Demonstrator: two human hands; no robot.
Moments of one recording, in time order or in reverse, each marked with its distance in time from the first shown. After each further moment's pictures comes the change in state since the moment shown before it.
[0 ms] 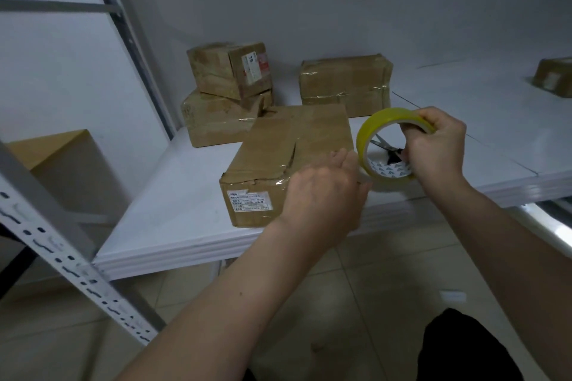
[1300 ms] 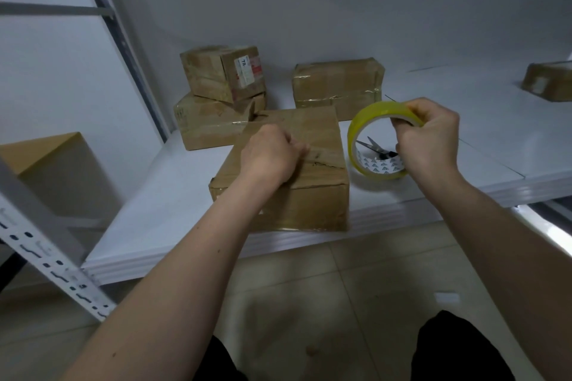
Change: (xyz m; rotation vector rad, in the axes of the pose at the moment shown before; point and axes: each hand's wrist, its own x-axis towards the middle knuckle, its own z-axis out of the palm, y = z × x) left_hand 0.046 -0.050 -0.020 -0.518 -0.247 -0.700; right_hand 0.002 -0.024 -0.008 0.013 -0.034 -0.002
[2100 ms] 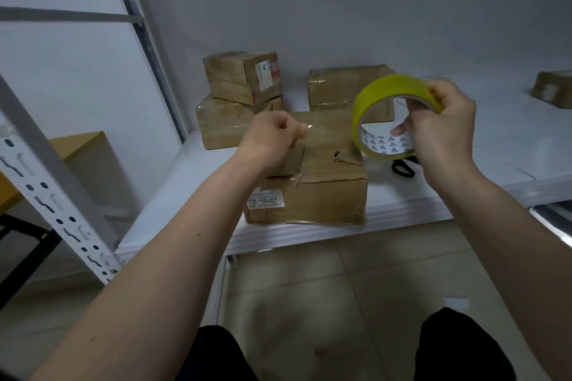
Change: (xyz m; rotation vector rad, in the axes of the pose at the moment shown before) left_hand -0.016 -0.013 -0.045 -0.266 -0.023 0.103; right_hand -0.022 -0.047 0.002 0.210 -0.020 -0.085
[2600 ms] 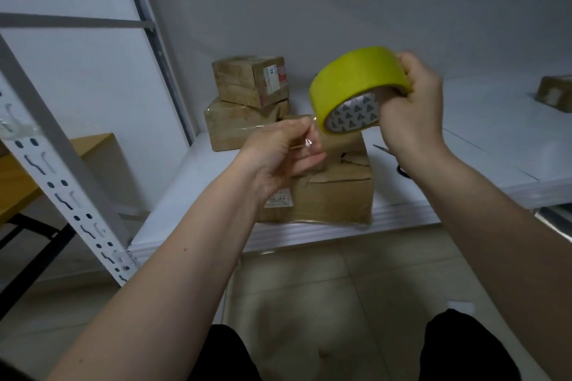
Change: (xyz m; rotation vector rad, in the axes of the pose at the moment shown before) left_hand -0.028 0.007 -0.003 -0.833 -0.148 -0.223; right_hand -0.013 -0.038 0.038 0.007 -0.139 -0.189
